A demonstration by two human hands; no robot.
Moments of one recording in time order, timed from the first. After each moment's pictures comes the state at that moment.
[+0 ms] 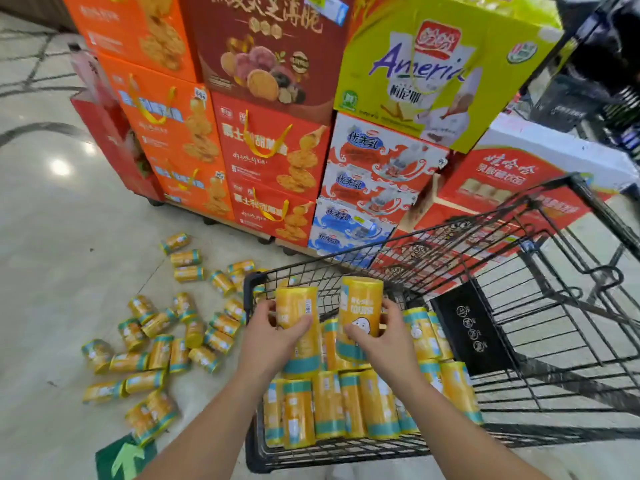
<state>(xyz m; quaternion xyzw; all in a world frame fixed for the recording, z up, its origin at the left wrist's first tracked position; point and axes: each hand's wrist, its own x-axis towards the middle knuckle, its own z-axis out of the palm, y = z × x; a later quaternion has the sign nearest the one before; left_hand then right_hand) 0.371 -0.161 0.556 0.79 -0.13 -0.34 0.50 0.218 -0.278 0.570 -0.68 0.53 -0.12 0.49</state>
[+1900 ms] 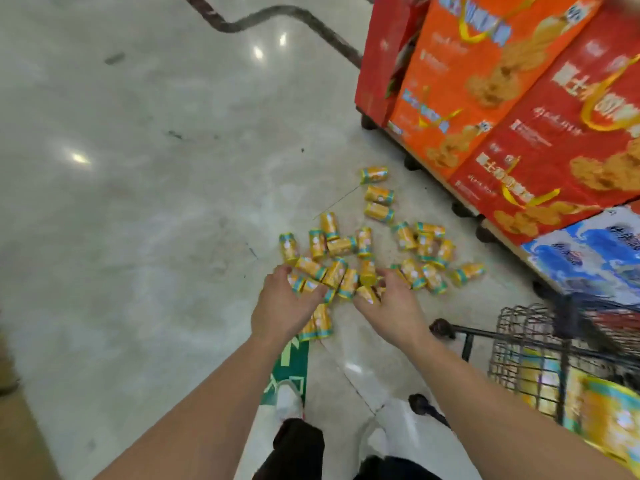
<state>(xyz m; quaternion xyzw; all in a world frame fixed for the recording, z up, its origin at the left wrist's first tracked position) 0.646 0.202 0.449 0.90 0.07 -0.25 0.35 0.585 0.025 0.443 -0.87 0.28 0.15 0.38</state>
